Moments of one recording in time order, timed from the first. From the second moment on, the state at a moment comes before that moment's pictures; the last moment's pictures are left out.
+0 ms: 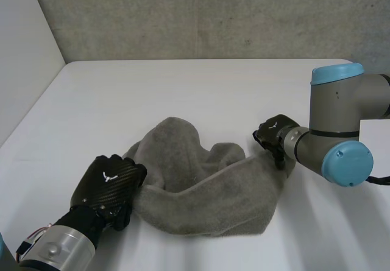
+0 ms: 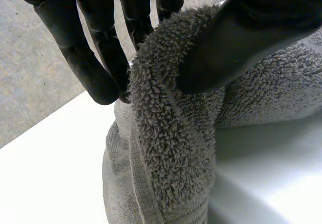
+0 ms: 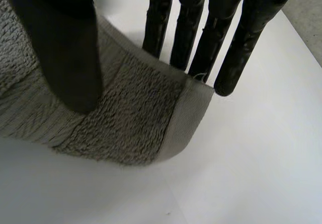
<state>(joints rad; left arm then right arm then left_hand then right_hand) 4.16 -1.51 -2.17 3.43 -1.59 3.41 1.98 -0.80 1.05 0.37 1.48 2.43 1.44 1.49 1.55 1.51 1.48 0.79 0.80 0.79 0.78 0.61</state>
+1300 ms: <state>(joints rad) 4.46 -1.70 -2.17 3.82 -1.49 3.65 1.84 -1.37 1.84 -0.22 1.25 2.67 1.44 1.49 1.55 1.52 1.48 1.33 1.33 1.34 1.33 1.17</state>
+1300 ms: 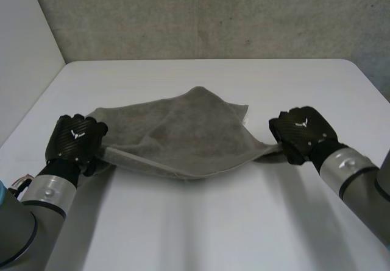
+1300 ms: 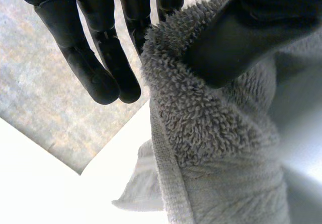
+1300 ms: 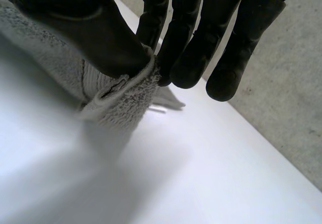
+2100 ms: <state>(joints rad) 4.47 -1.79 -2.24 3.87 -1.49 3.70 1.66 -1.45 1.99 -0.44 1.30 2.82 0.74 0.73 0.73 0.73 0.73 1.34 1.34 1.34 1.33 1.17</state>
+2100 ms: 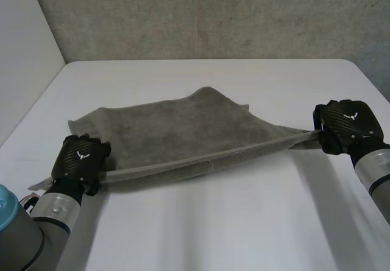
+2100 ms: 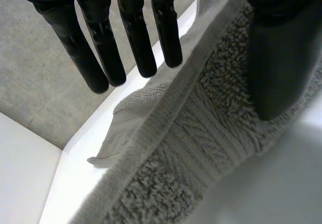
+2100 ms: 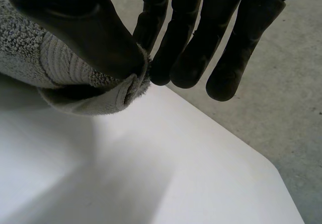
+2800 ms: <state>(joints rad) 4.48 -1.31 -2.05 3.64 -1.49 3.68 1.66 -1.75 1.68 -0.09 1.29 2.81 1.43 1.51 1.54 1.51 1.48 1.34 1.34 1.34 1.34 1.17</state>
